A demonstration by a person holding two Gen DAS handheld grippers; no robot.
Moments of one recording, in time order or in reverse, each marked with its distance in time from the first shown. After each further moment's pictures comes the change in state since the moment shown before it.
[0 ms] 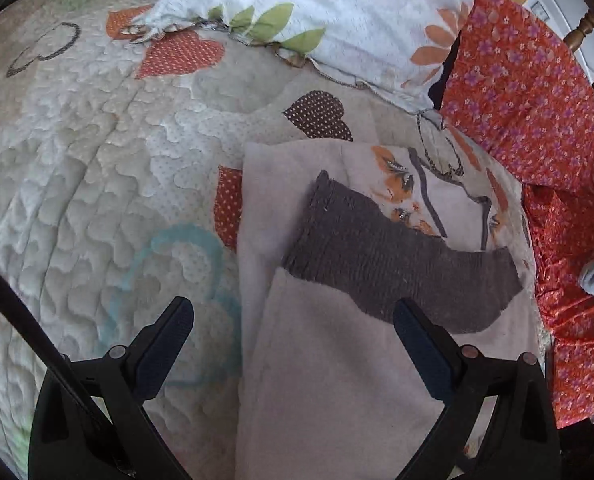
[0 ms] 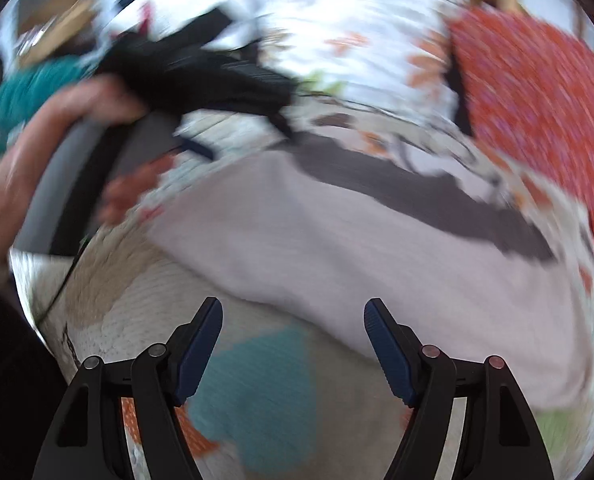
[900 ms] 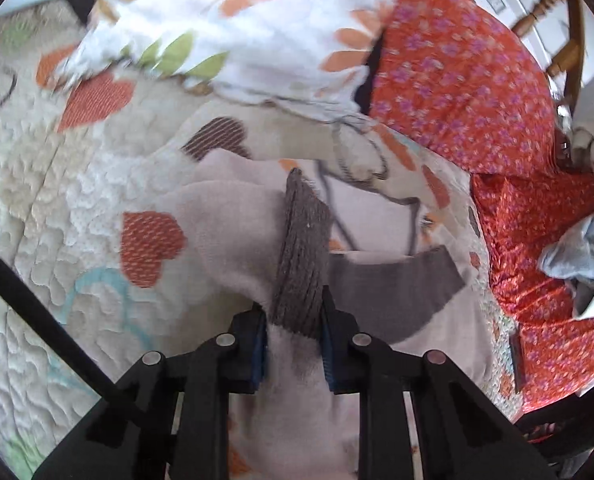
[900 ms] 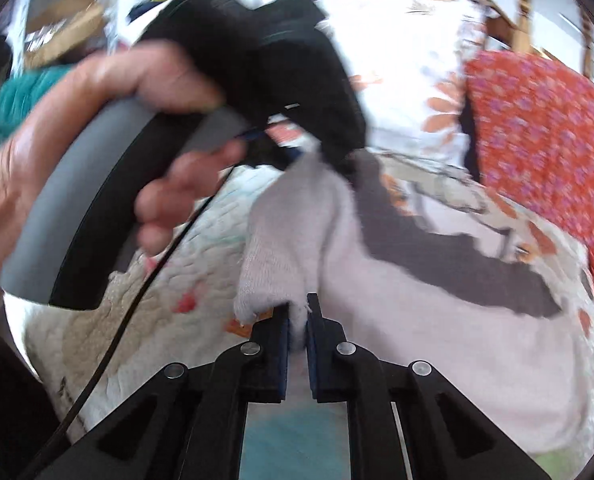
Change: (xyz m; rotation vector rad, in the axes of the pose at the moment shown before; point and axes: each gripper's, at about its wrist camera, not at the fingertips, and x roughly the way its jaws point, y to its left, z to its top) left arm -0.024 -0.074 0.020 0.105 -0.023 -0.125; right arm -0.004 0.005 0.026 0.025 -0.113 -0.036
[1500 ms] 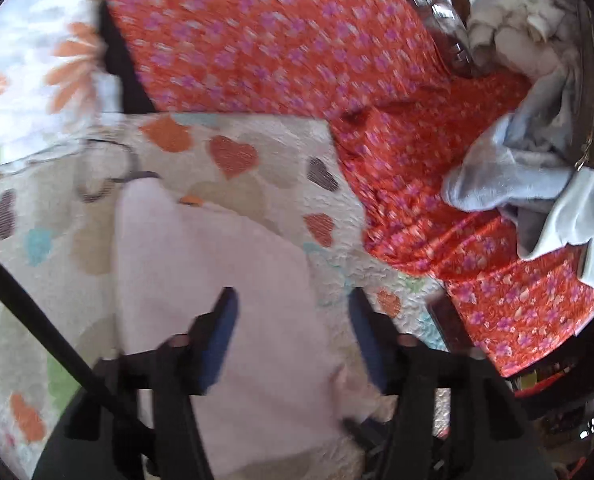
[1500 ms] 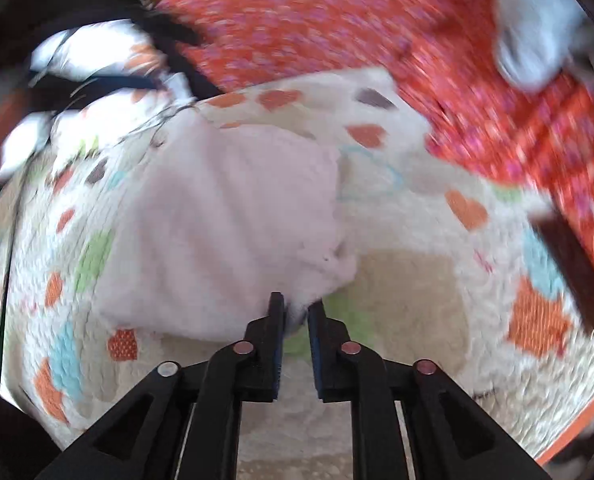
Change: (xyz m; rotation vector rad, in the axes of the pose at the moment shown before) left arm 0.011 -0.255 -0.027 0.257 0.004 -0.133; right arm -0.121 -0.258 -0.119 0.639 0.168 -0.264
